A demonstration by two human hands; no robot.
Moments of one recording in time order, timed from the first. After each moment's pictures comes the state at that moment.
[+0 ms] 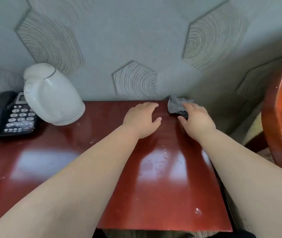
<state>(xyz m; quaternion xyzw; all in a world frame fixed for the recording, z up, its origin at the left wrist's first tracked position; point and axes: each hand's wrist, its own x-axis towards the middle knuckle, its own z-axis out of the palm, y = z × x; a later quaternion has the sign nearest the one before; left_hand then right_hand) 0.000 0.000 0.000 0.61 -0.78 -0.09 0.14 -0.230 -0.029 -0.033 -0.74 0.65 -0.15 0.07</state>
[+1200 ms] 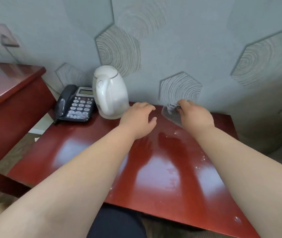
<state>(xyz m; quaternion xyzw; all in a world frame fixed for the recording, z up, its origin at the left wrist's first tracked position) 0.153 0.069 0.040 0.66 -0.73 -0.02 0.17 -0.068 0.002 0.040 -0.83 0.52 -0.19 -0.01</state>
